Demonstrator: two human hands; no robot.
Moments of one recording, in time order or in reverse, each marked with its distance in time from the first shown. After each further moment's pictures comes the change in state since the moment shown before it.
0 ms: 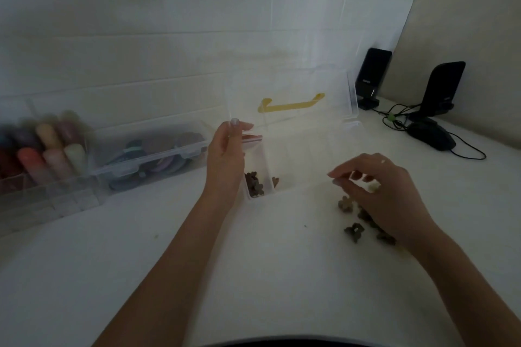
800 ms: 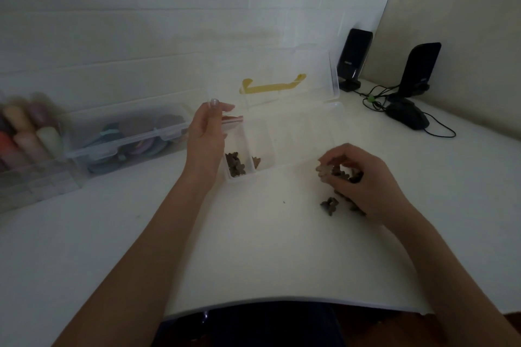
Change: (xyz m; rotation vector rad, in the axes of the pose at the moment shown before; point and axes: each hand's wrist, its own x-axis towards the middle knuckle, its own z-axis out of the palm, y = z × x) left_hand 0.000 -0.002 0.000 -0.016 -0.023 0.005; right_hand -0.020 0.020 -0.003 0.211 -0.091 0.133
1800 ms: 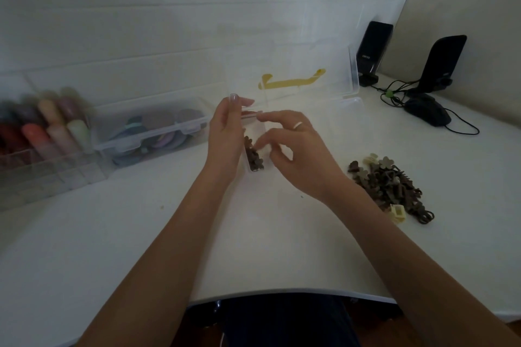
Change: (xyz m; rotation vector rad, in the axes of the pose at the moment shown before) left_hand -0.002 0.002 -0.001 0.036 -0.016 0.024; right_hand 0.055 -0.058 0.081 -0.136 0.038 -0.402
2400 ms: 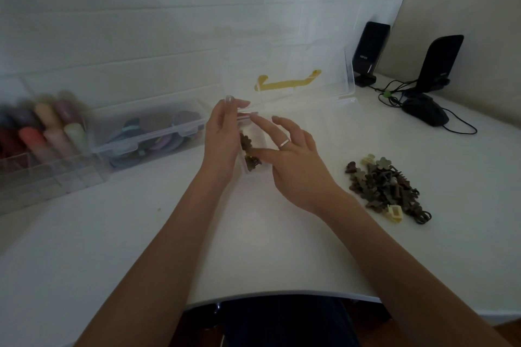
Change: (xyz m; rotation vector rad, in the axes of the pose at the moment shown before) left_hand 0.001 0.001 0.002 -0.007 0.017 -0.023; right_hand -0.014 0.003 0.012 -0.386 -0.123 -0.028
